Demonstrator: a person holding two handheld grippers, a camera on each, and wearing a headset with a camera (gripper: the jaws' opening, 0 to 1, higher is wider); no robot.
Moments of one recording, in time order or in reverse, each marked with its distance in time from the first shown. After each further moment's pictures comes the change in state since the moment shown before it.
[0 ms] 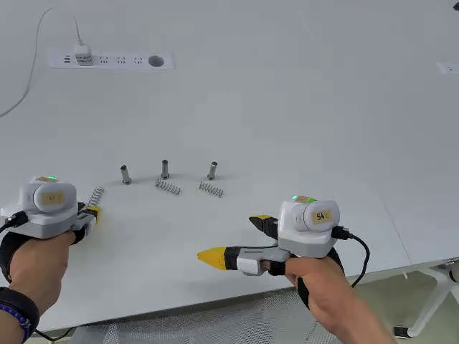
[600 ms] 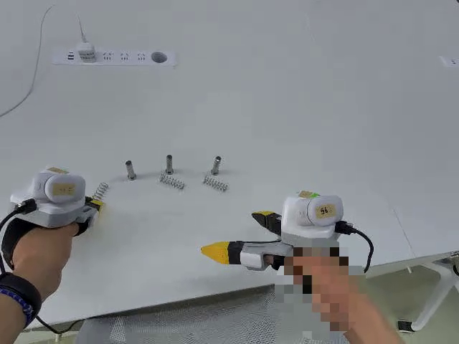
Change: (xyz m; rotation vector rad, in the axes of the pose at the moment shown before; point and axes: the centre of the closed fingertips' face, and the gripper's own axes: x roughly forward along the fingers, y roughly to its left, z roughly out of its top) left arm -0.001 0.007 -0.003 0.087 0.040 -0.015; right arm 0.001 0.004 -0.004 0.018 -0.007 -0.001
